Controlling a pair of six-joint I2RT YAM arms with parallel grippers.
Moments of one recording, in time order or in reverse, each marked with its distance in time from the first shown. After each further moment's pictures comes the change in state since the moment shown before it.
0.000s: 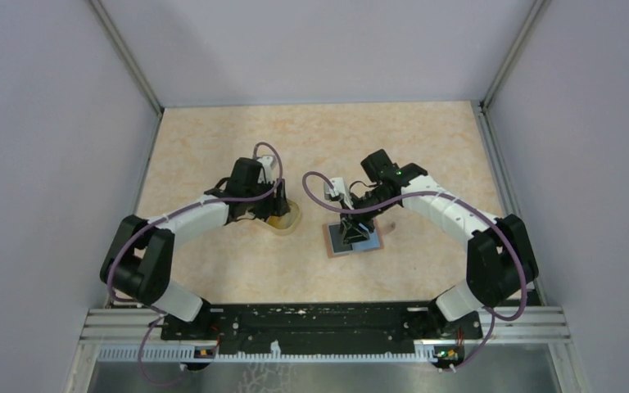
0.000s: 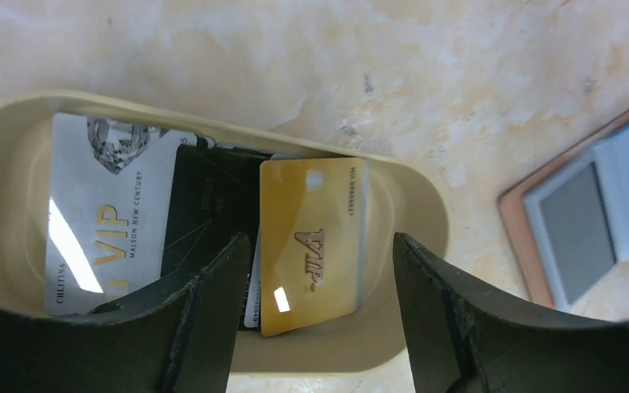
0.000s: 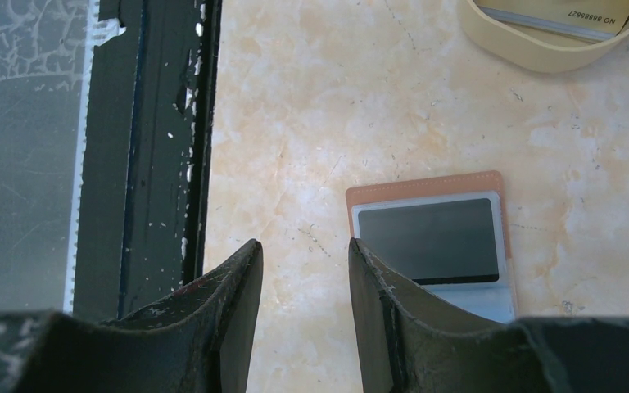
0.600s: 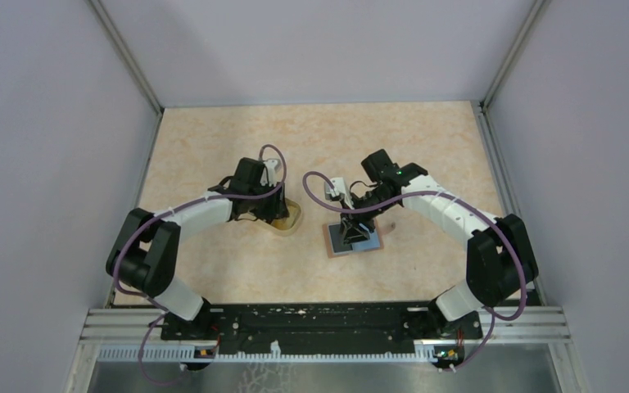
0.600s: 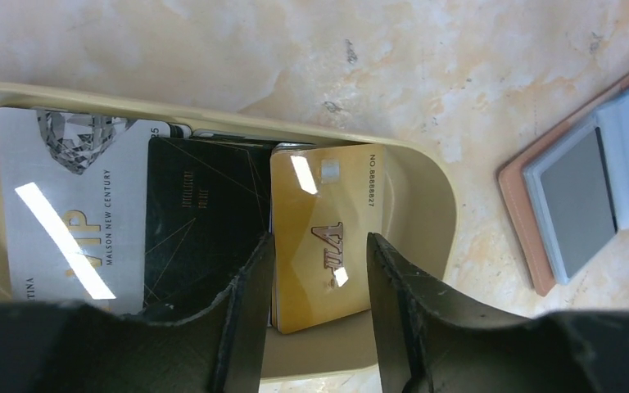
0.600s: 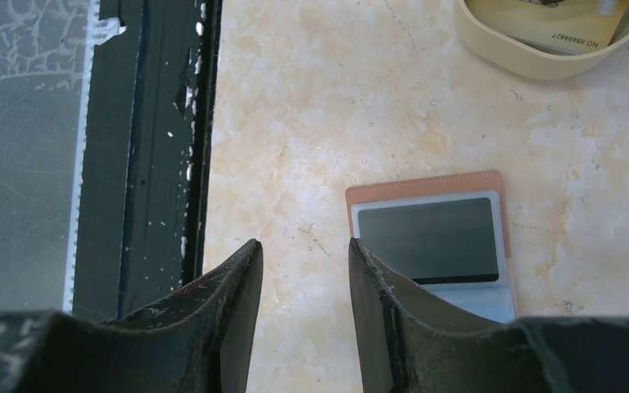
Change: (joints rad) left arm 0.001 0.076 0.030 -0.062 0.058 0.023; right arm -0.004 0.002 0.000 -0.004 -0.003 -0.008
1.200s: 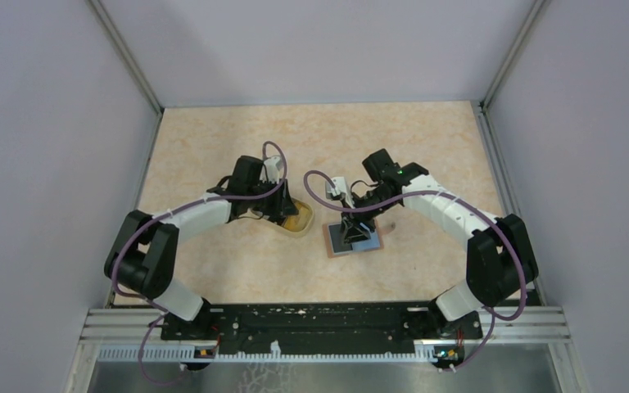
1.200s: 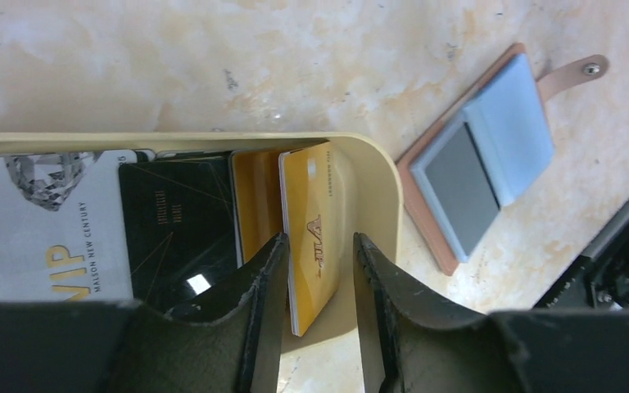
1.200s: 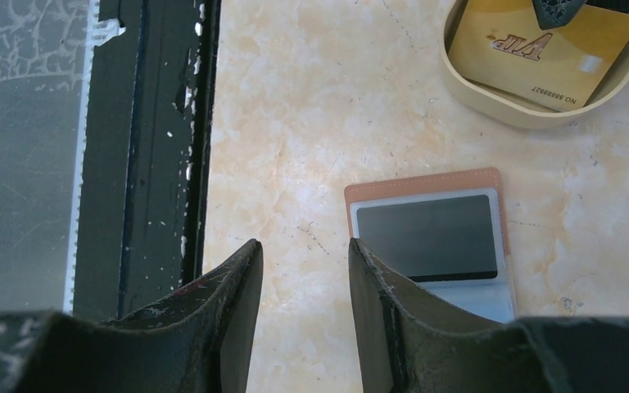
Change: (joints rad) left arm 0.000 -0.011 -0.011 0.090 0.193 -0.055; right arm -0.006 0.000 0.000 -0.003 -0.004 -0.002
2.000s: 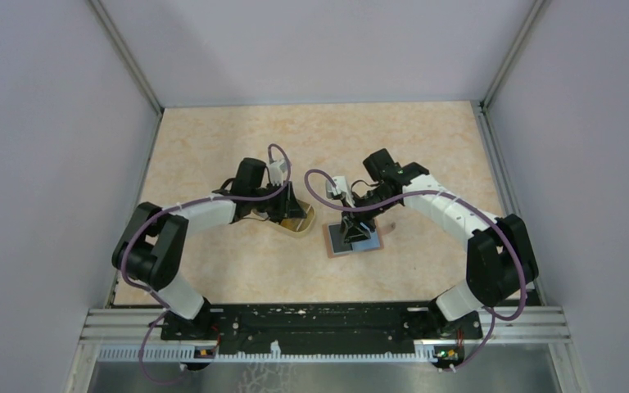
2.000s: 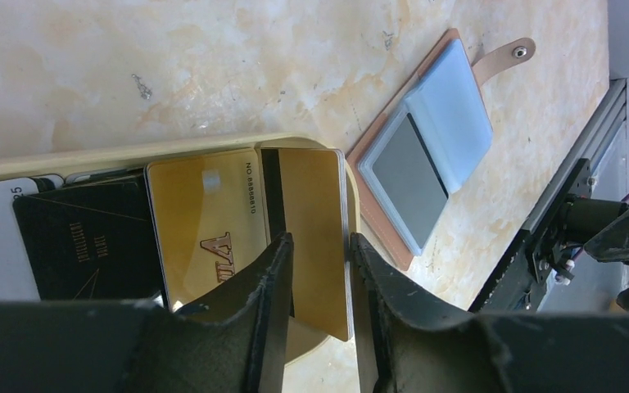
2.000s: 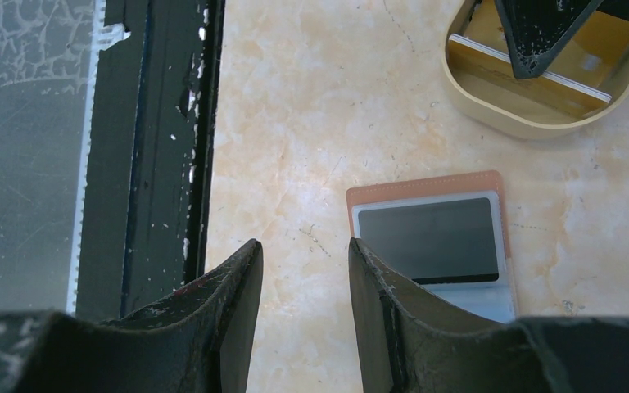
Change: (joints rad) left arm 0.000 0.064 -0.025 0.140 0.183 -0.061; right arm -0.007 0.000 0.000 0.000 -0.014 -0.001
